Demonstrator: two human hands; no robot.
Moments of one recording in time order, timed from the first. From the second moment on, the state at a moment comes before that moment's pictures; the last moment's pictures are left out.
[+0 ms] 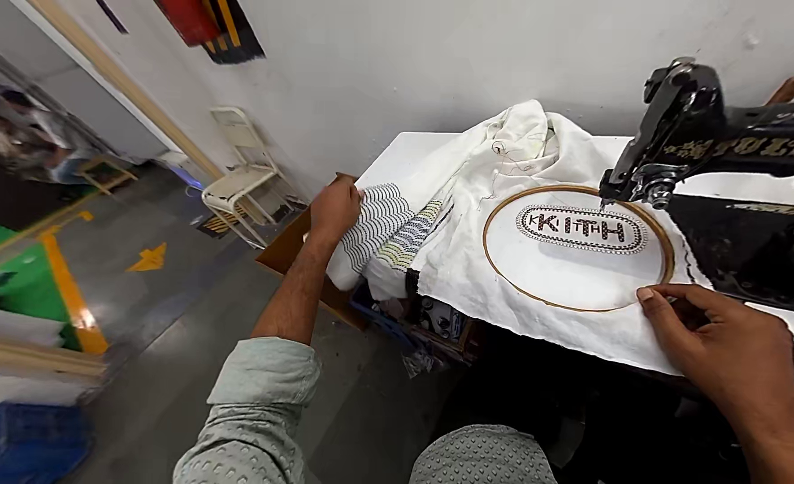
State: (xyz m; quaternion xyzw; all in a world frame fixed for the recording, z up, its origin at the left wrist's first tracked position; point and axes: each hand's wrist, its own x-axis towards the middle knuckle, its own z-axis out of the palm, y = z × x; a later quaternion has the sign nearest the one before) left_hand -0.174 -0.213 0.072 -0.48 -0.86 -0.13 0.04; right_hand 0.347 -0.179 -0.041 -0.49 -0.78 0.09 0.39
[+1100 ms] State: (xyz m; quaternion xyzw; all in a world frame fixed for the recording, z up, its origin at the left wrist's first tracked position) left_hand -0.213 -0.217 0.049 -0.49 -0.84 -0.25 -0.04; right_hand 0.344 -0.185 -0.042 -0.48 -0.79 0.05 0.38
